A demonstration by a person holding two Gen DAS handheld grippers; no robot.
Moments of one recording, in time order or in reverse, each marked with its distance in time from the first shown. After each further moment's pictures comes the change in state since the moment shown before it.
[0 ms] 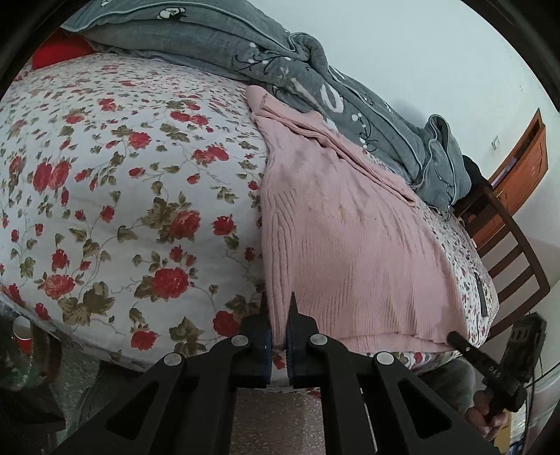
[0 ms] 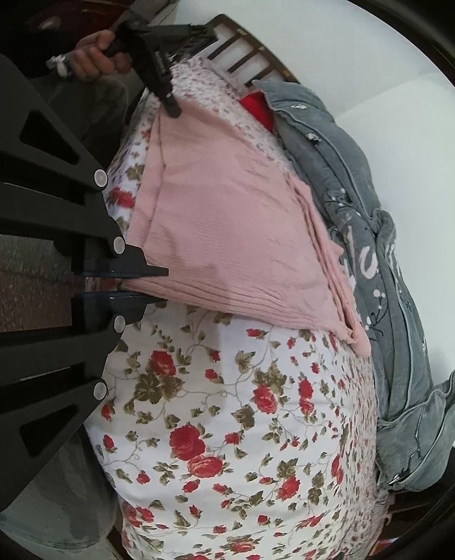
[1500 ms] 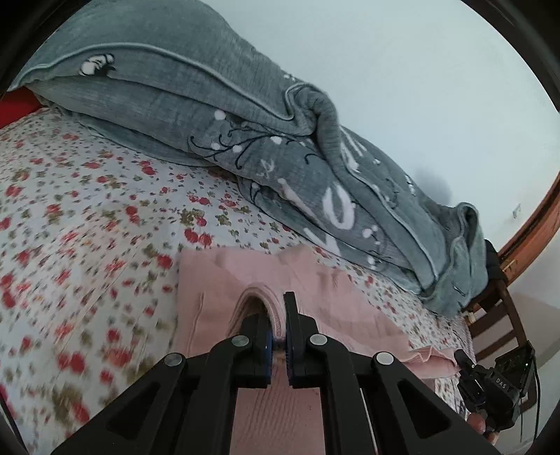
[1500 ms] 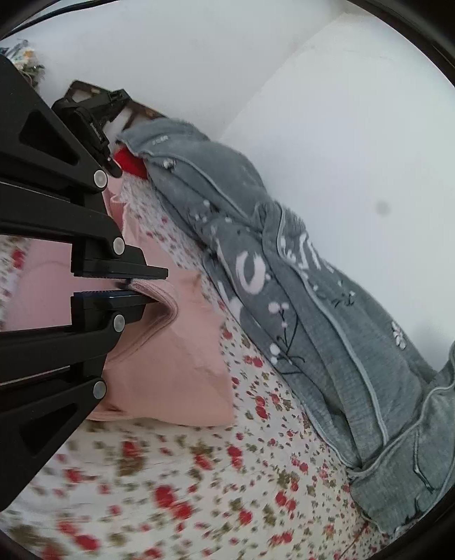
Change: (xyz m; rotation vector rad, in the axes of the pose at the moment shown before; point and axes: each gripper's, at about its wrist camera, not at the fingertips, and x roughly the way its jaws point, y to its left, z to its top) left arm 0.118 -0.054 0.295 -0.091 -0.095 0.002; right arm 0.112 -0.043 0.292 0.314 -0.101 0.254
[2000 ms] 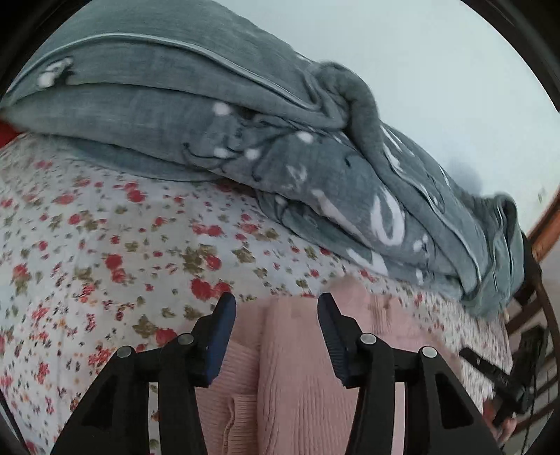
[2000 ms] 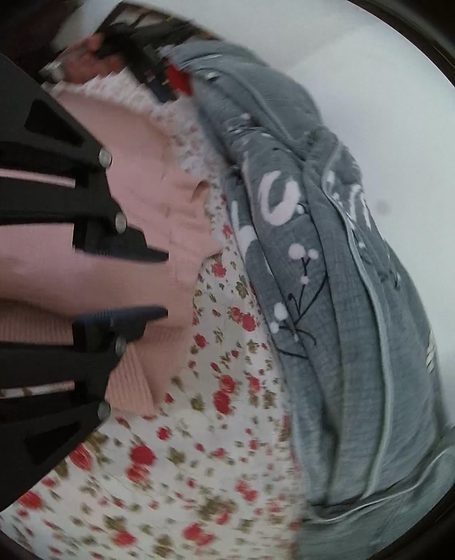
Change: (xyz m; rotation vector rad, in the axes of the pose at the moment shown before) left arm 0.078 0.015 0.041 0.104 0.032 0.072; right arm 0.116 -0.026 0.038 -0.293 0.126 -0.279
